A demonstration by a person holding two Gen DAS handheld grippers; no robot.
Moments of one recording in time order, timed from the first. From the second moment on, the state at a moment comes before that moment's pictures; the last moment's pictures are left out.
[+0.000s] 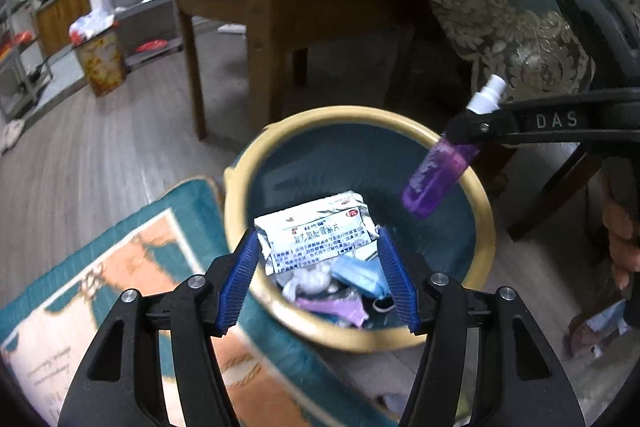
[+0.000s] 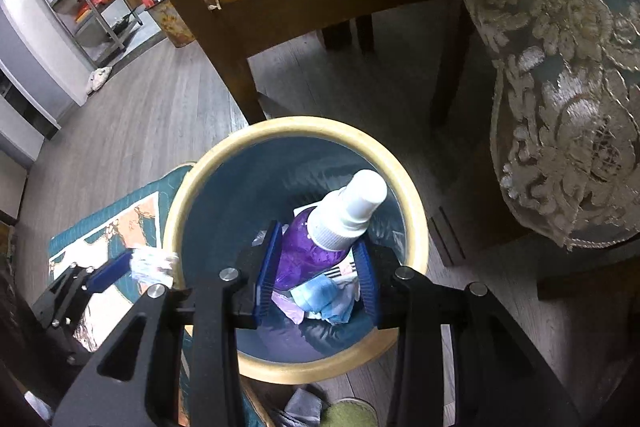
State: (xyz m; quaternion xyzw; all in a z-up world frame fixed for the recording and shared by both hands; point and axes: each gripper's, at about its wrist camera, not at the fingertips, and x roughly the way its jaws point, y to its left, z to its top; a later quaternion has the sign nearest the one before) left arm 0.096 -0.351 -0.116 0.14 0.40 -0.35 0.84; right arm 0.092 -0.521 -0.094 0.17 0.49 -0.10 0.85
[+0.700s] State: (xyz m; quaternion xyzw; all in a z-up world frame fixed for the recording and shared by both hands) left arm 0.028 -0.237 -0.004 0.09 0.36 -0.31 0.87; right arm 0.006 -0.468 -0.024 0.17 0.41 -0.08 0.89
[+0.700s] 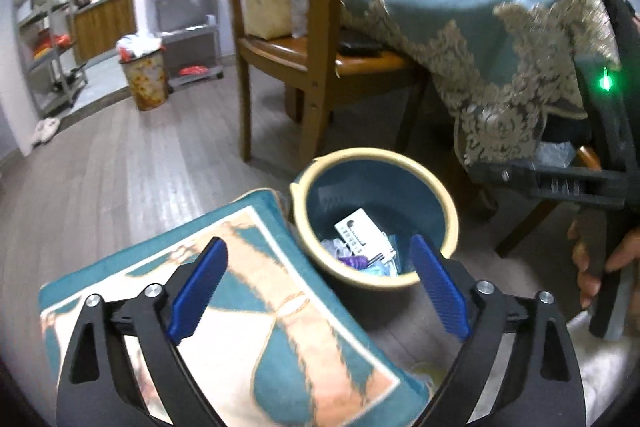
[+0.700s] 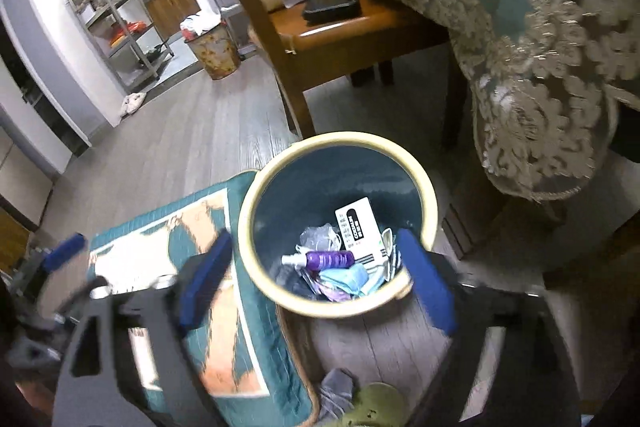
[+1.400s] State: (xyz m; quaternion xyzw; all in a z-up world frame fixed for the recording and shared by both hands) left arm -0.037 -0.194 0.014 0.12 0.32 -0.27 0.90; right arm -0.076 -0.391 -0.011 0.10 0.35 -0.14 0.92
